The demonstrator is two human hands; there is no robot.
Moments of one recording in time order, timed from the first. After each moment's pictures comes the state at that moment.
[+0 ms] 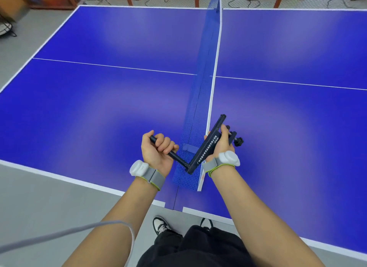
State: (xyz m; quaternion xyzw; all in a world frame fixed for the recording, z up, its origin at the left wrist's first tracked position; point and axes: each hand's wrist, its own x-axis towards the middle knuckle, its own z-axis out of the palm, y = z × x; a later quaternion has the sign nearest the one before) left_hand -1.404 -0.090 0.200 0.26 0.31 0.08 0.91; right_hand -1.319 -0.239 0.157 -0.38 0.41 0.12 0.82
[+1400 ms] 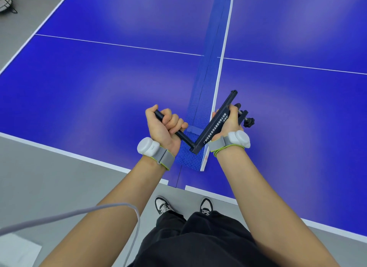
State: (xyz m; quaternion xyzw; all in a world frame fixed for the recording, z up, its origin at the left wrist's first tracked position) left_hand -1.420 -0.118 0.247 0.34 0.31 0.14 0.88; right_hand -1.330 -0.240 0.181 -0.35 0.39 0.11 0.84
